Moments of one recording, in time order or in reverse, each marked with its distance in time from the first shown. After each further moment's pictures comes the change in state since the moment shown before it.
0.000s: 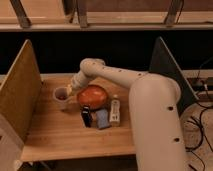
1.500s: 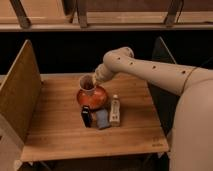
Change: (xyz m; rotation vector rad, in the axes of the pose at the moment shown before) arm 0.044 -0.080 -0.171 0.335 -0.173 0.154
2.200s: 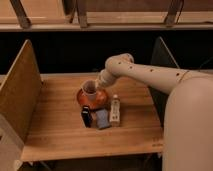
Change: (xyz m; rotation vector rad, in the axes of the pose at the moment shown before) arm 0.009 -0.023 0.044 0.004 0.071 0.086
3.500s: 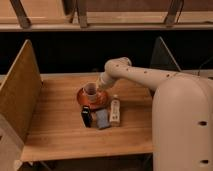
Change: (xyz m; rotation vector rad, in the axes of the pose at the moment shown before) arm -0.001 -0.017 0.039 -0.003 0.026 0.054
